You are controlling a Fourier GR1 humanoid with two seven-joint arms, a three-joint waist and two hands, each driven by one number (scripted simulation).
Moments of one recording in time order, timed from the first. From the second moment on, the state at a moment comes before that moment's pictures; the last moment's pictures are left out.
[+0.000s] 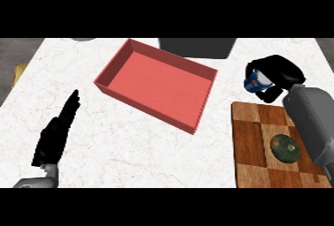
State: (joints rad) left arm -0.03 0.21 -0.01 -1.55 -0.16 0.06 0.10; right arm -0.78 -0.41 0.03 -0.67 1.08 0.05 -0.40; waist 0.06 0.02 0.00
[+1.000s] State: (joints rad) left arm -0.01 0.20 0.01 -1.57 -0.18 0.07 0.13; right arm -1.09 -0.26 -0.19 -0.62 0.75 0.27 -0.63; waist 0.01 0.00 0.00
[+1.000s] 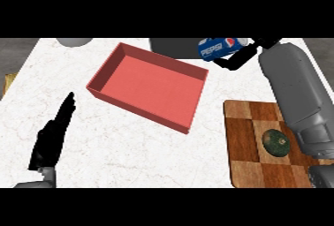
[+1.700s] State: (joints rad) left arm -0.03 0.20 0.03 -1.57 -0.18 0.05 0.13; right arm -1.27 -0.05 -0.13 -0.59 0.75 0.22 -0.35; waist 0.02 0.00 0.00
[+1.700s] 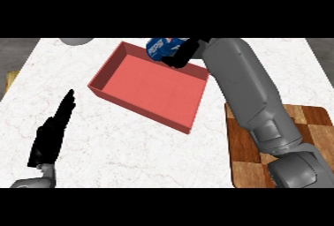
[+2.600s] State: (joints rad) left arm -0.07 0.18 -0.01 -1.54 -0.20 0.02 0.10; right arm -1.34 0.00 0.08 -0.24 0.59 0.02 -0.26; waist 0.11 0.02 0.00
